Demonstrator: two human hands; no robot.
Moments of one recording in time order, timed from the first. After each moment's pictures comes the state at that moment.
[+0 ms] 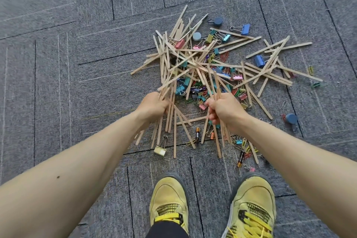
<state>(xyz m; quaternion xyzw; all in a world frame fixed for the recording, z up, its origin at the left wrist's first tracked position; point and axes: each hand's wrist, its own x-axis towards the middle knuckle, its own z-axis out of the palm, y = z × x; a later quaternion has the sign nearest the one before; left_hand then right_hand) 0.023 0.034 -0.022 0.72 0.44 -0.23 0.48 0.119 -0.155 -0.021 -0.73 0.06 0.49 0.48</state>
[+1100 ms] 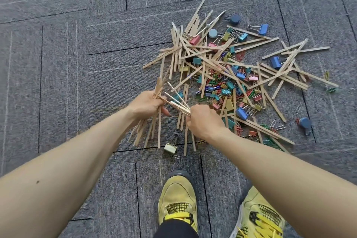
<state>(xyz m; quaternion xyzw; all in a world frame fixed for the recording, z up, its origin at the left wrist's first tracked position) -0.010 0.078 -0.010 0.70 0.39 -0.26 0.53 0.055 -0.090 -0.042 -0.88 -0.29 0.37 0.09</state>
